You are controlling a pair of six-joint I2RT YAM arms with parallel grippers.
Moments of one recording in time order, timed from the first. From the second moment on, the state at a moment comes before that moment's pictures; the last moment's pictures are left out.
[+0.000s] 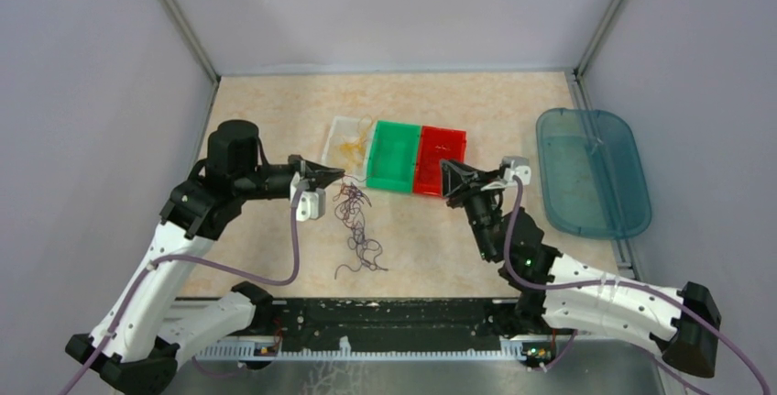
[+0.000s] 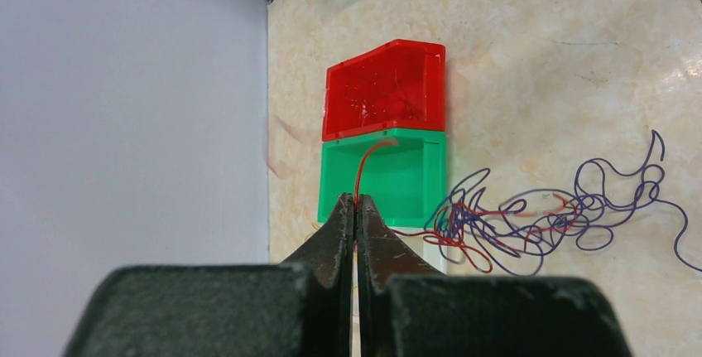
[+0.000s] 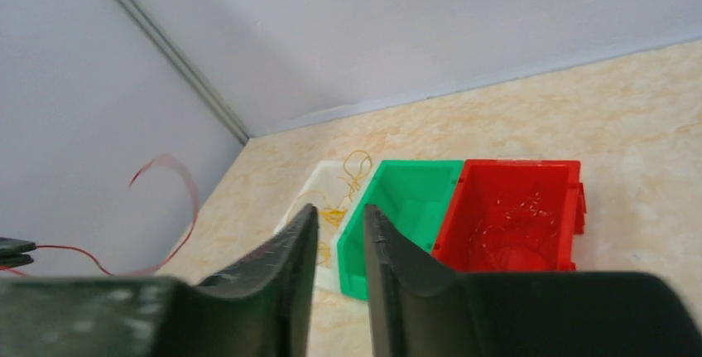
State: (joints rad) left arm -0.50 0.93 1.18 -0.71 0.78 1.19; right arm 1.07 0.74 0.46 0.57 0.78 0.29
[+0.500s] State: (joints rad) left arm -0.50 0.92 1.25 -0.67 0.86 1.19; right arm 0.73 0.82 0.42 0.59 0.10 0.45
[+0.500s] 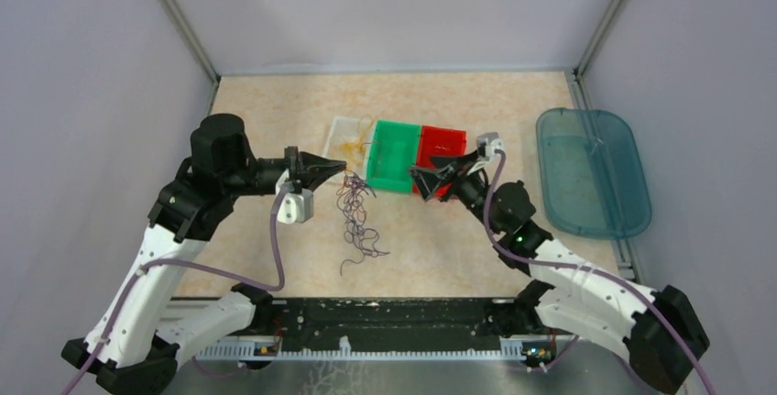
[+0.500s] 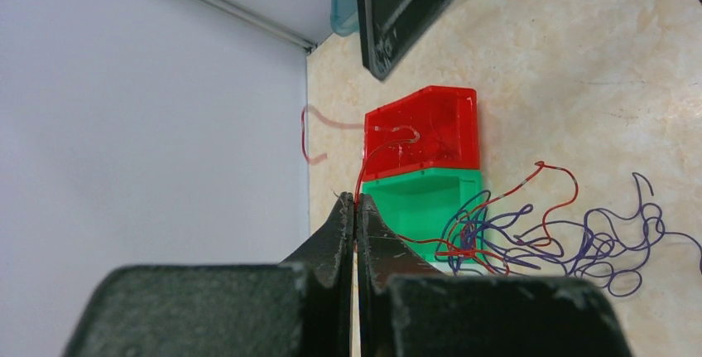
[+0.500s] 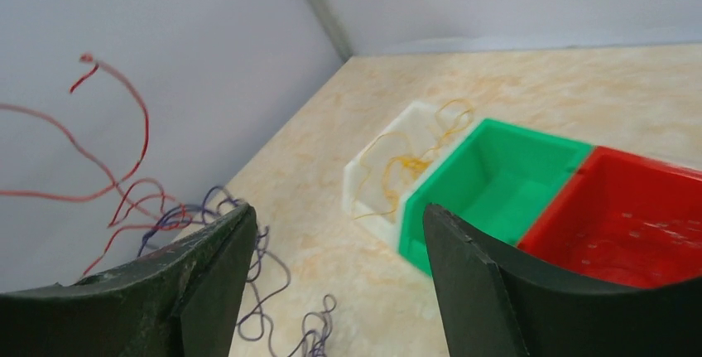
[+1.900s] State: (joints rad) left arm -0.55 1.04 1.36 -0.18 0.93 0.46; right arm 0.89 1.49 0.70 1.55 -0.57 0.82
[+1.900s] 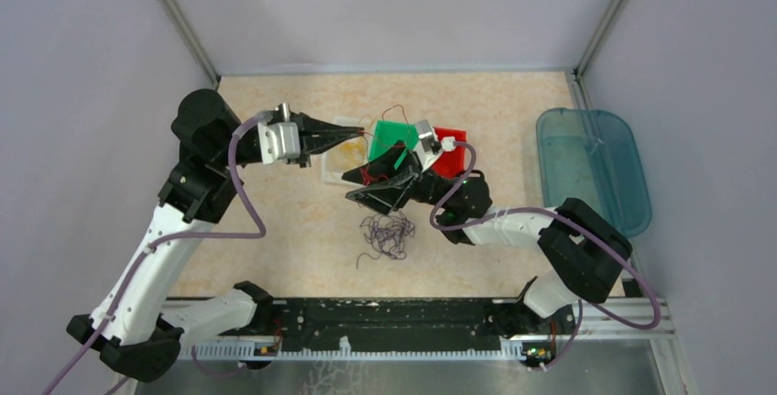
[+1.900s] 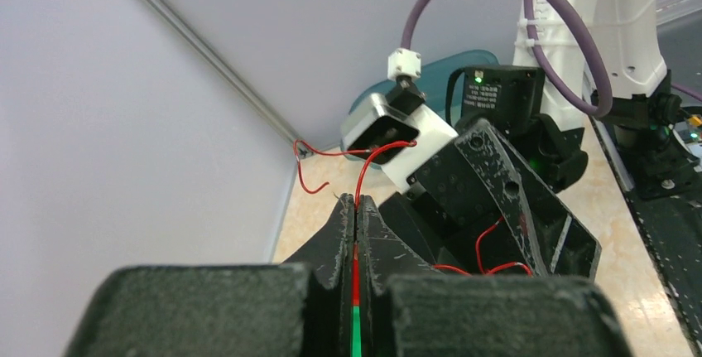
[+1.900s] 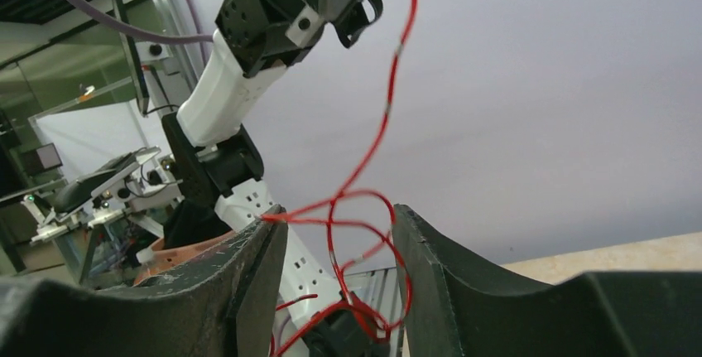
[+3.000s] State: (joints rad) left arm -0.57 1.17 1.37 -0.05 0.86 0.46; right arm 0.89 0.86 0.30 0.74 0.11 0.31
